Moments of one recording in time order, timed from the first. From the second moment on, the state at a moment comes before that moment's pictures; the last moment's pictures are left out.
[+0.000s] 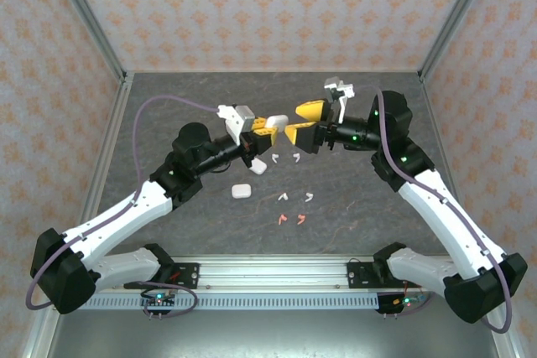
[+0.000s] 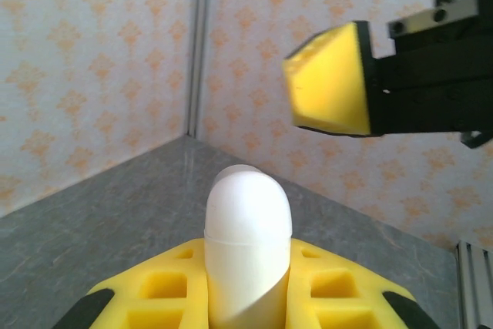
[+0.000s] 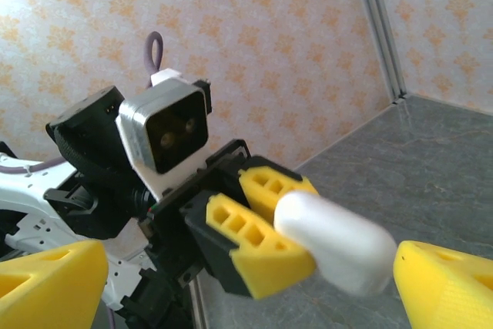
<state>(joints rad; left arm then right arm) -0.61 1.12 0.86 0.26 0.31 -0.15 0.46 1.05 1.09 -0.12 -0.80 0.38</state>
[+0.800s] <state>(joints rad) -0.12 1.80 1.23 -0.07 0.43 -0.26 0.46 0.97 0.95 -0.14 -0.59 0.42</state>
